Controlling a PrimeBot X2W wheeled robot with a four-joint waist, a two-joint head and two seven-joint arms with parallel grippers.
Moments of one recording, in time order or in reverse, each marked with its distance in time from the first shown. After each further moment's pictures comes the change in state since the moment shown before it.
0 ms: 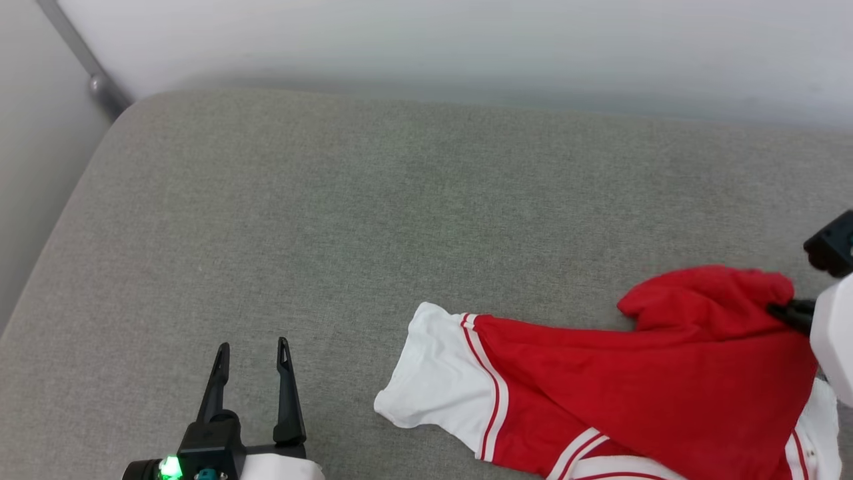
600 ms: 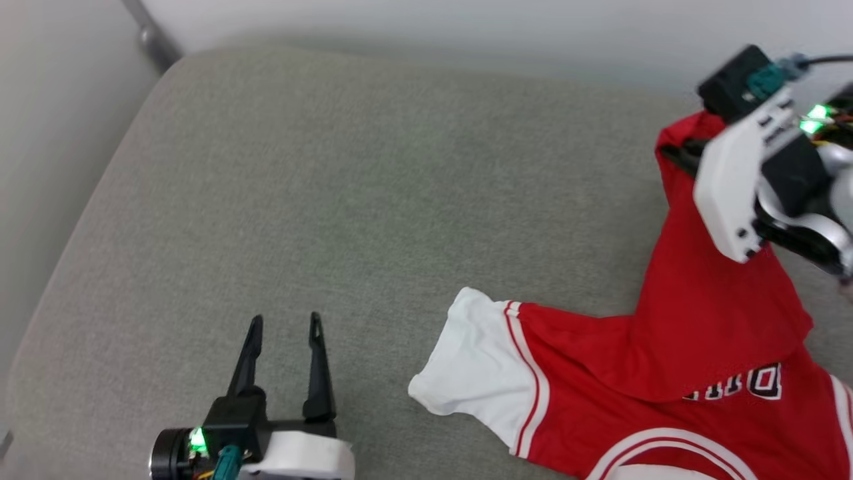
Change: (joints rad) left arm -0.058 0.000 -0.073 0.003 -0.041 0.006 0.000; right arm -0.387 0.326 0.038 0.152 -0.150 0.000 0.025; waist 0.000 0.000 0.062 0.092
